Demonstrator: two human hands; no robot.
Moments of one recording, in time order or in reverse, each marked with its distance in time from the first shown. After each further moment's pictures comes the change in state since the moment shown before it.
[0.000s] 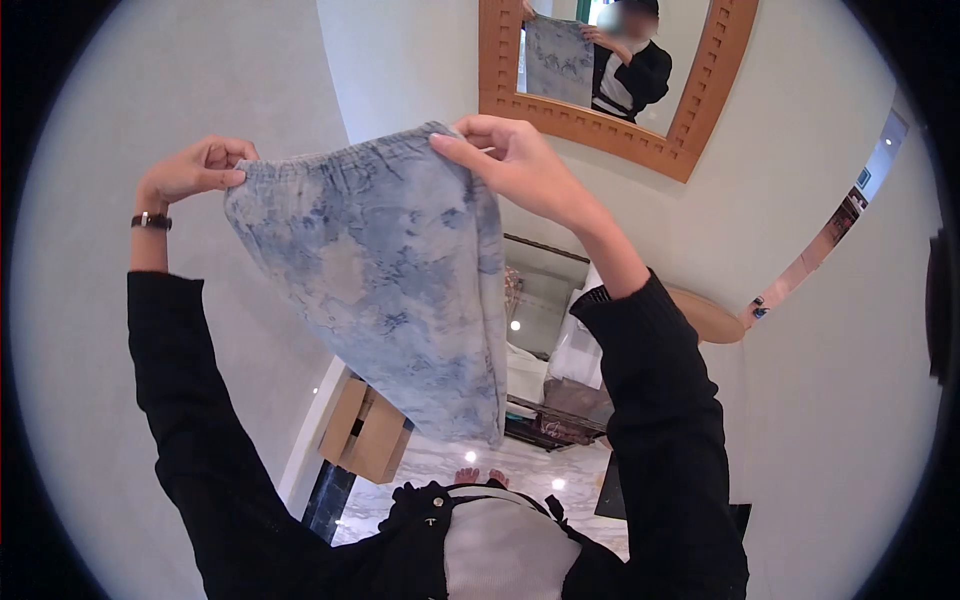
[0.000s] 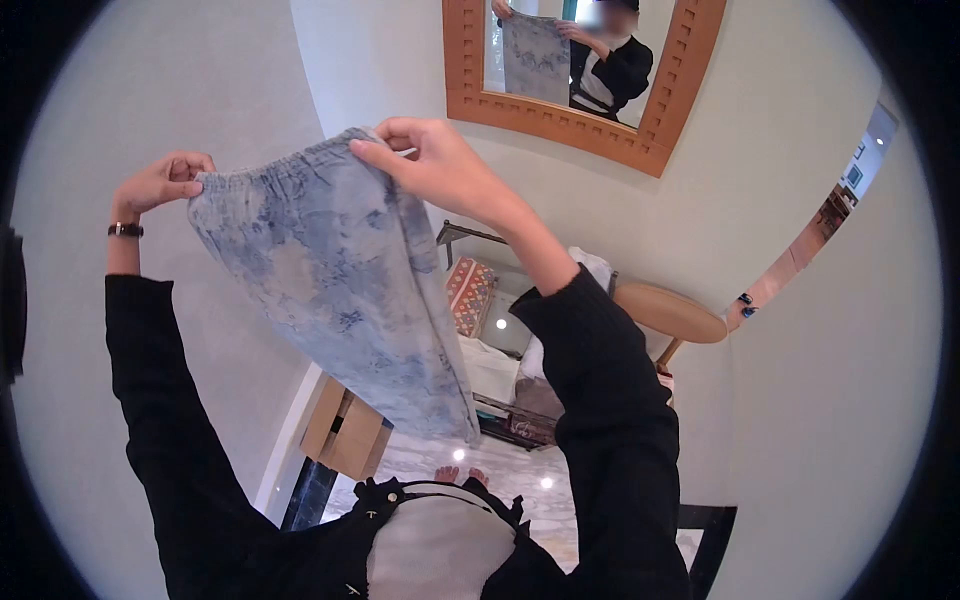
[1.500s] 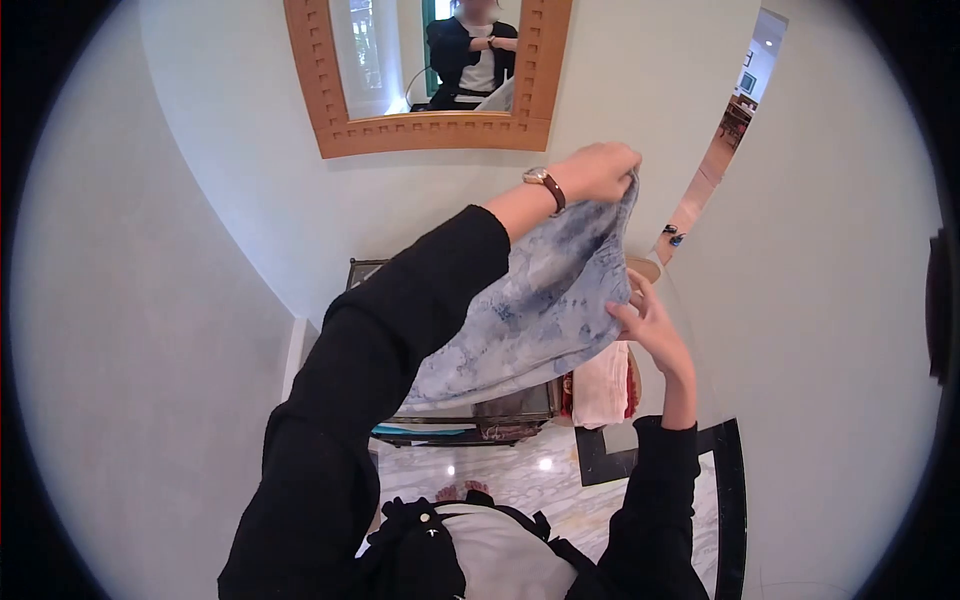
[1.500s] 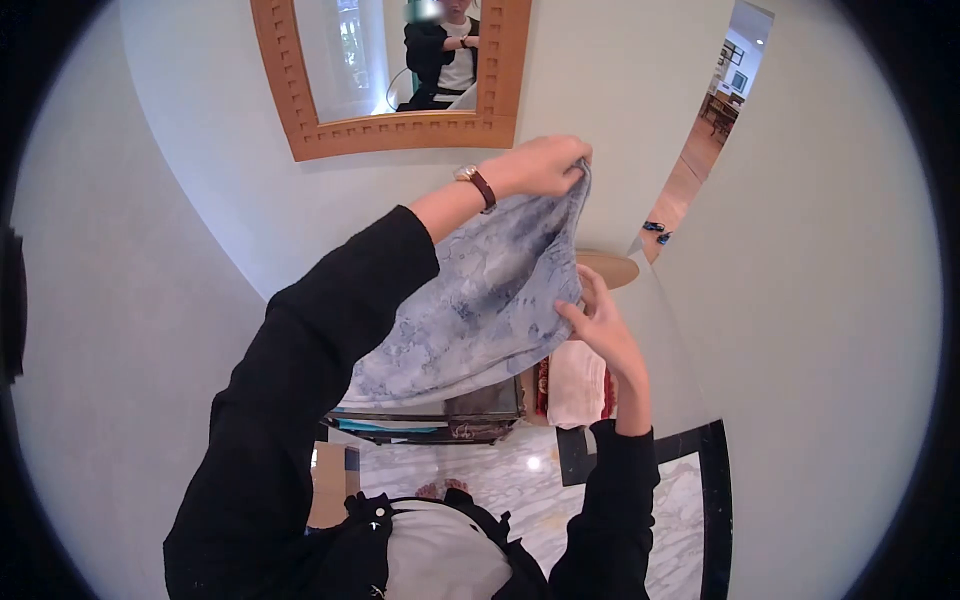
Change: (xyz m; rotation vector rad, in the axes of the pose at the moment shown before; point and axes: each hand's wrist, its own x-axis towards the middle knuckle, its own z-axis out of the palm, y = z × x) left_hand 0.435 0.215 0.377 0.343 0.128 1.153; right_hand -0.284 0.039 -0.107 -0.100 0.746 0.765
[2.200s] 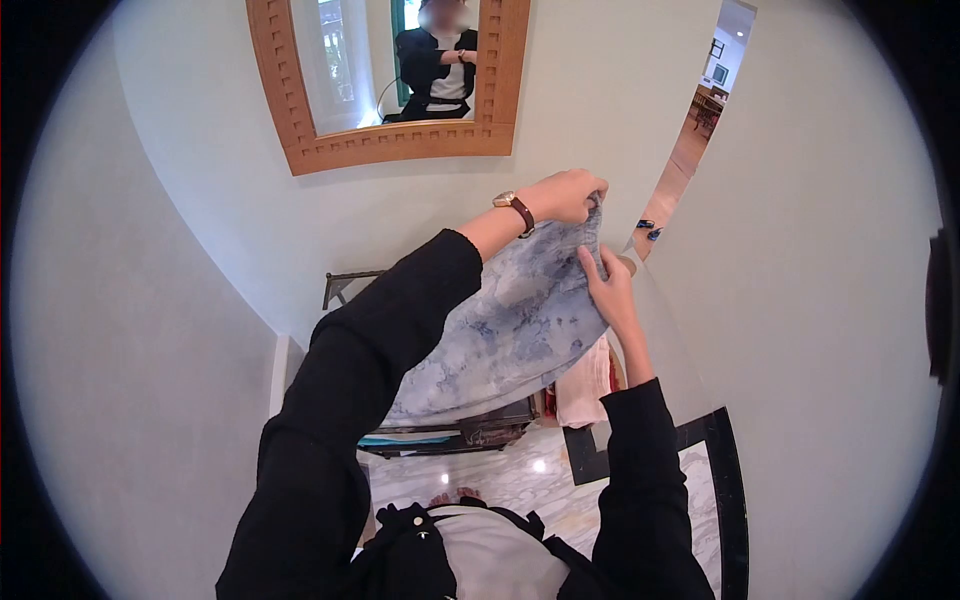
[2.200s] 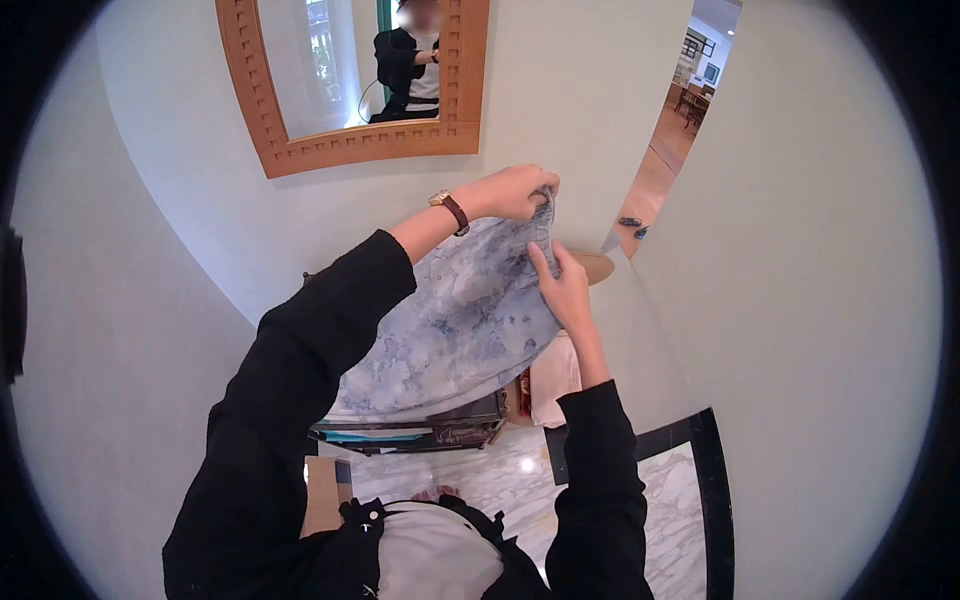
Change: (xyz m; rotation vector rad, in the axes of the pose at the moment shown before) left_hand -0.014 0.013 0.034 -0.153 -0.202 -0.093; right_hand 0.059 0.043 -0.002 -0.331 0.356 -0.322
